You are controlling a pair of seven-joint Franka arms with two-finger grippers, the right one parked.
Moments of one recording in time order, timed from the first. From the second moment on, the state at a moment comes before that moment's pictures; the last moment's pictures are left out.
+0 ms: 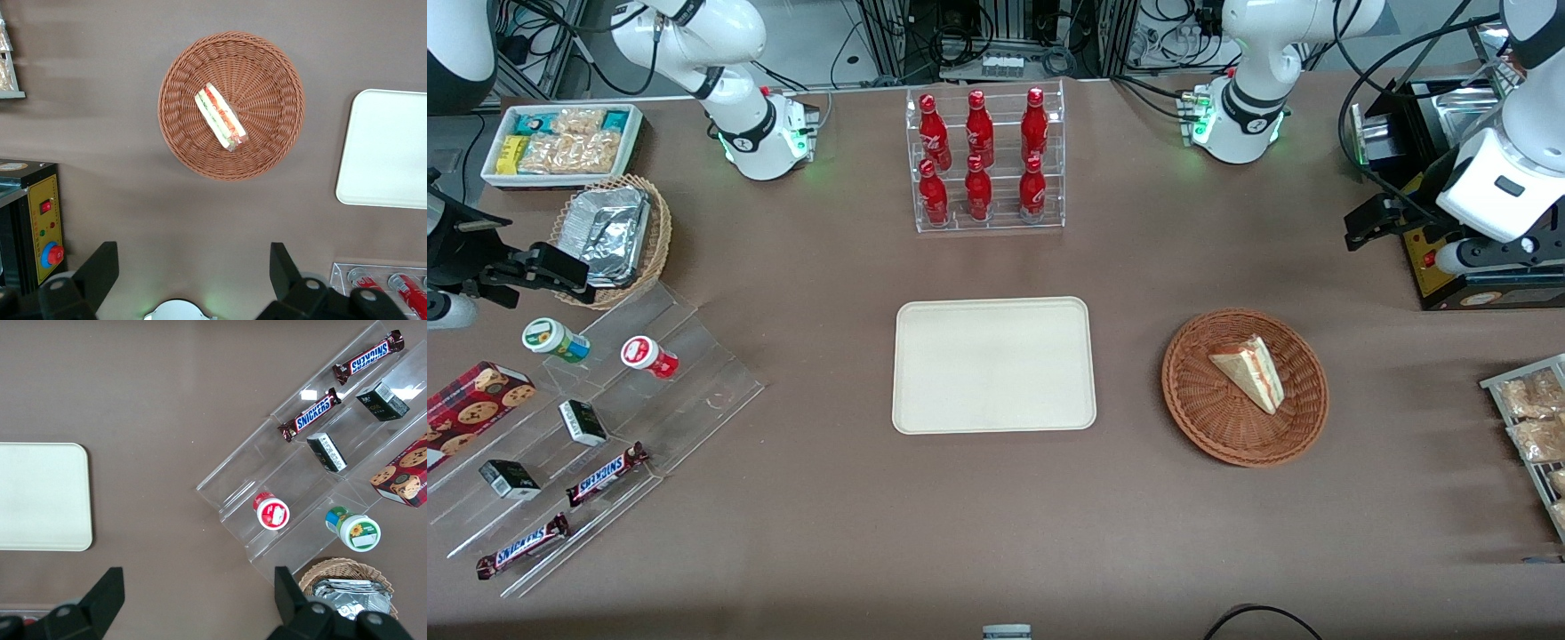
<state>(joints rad) -0.01 -0.03 -0.10 -1.61 -0.01 1.48 -0.19</state>
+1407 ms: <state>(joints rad) 0.00 0.14 -0.07 -1.74 0.02 1.78 -0.37</state>
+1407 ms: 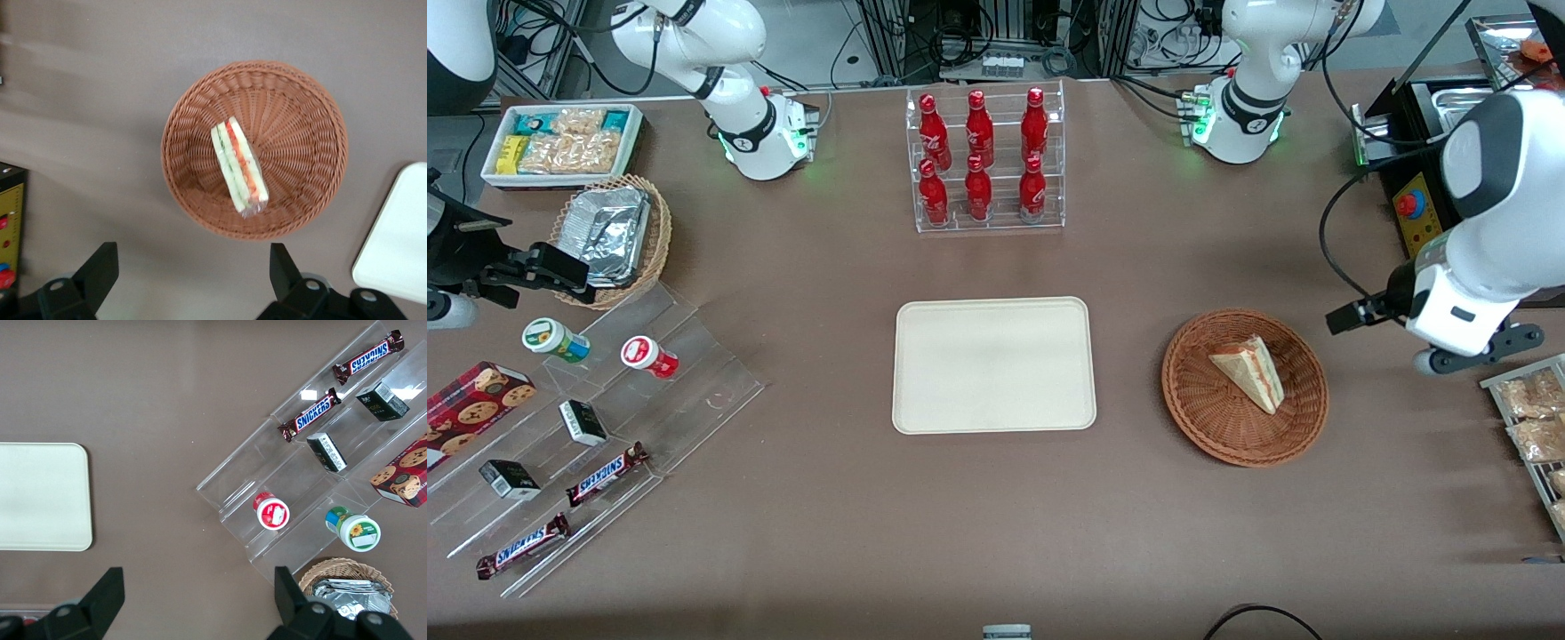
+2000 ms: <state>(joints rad) -0.02 0.14 -0.08 -1.90 0.02 1.94 -0.52</state>
